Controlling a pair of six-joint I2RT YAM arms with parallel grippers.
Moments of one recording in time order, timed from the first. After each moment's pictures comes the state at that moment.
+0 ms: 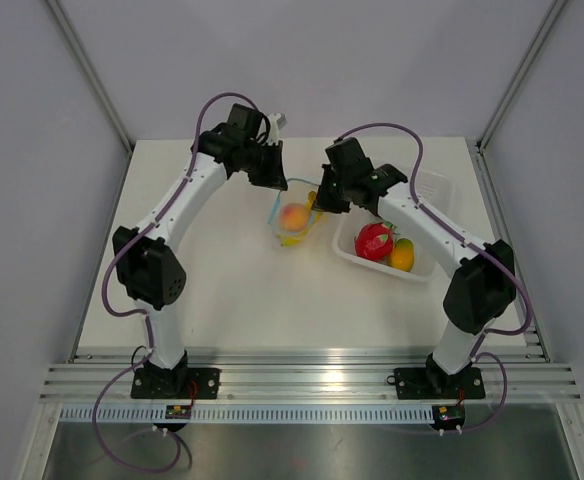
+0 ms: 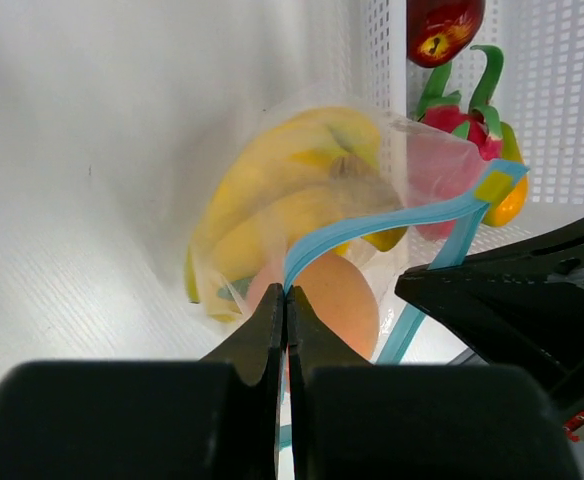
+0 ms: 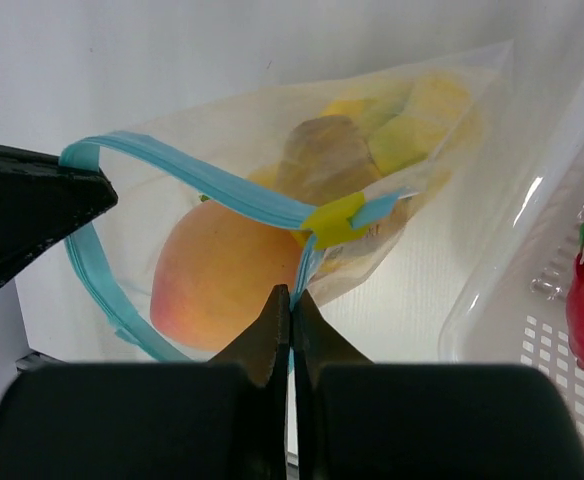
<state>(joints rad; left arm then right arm) -0.42 1.92 1.97 -0.90 0.35 -0.27 0.59 1.74 1.62 -0.67 0.00 0.73</state>
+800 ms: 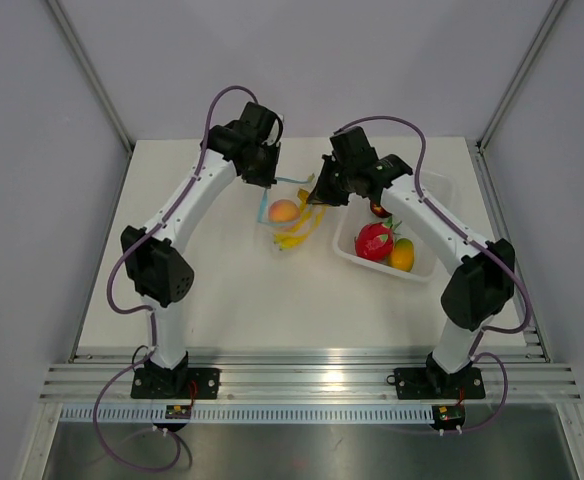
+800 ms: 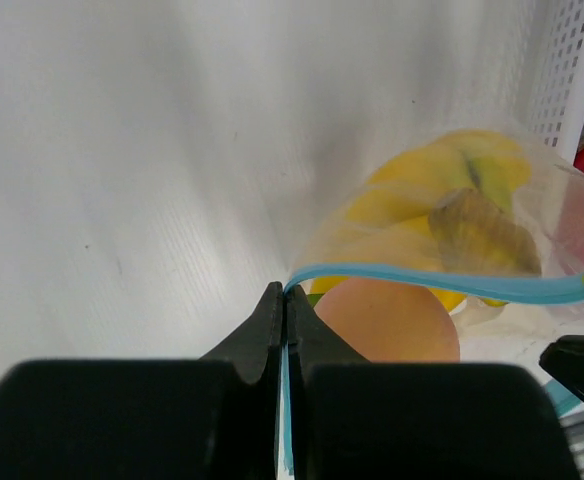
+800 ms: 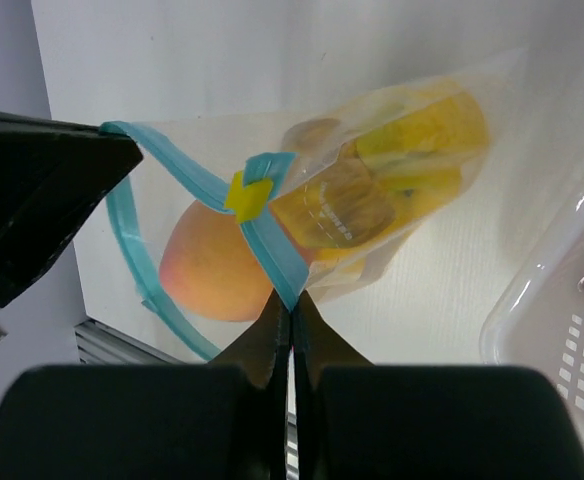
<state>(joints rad) -0.48 1.97 2.09 -1.07 -0.02 -0.23 0.56 1.76 1.71 -0.72 -0.12 0.75</state>
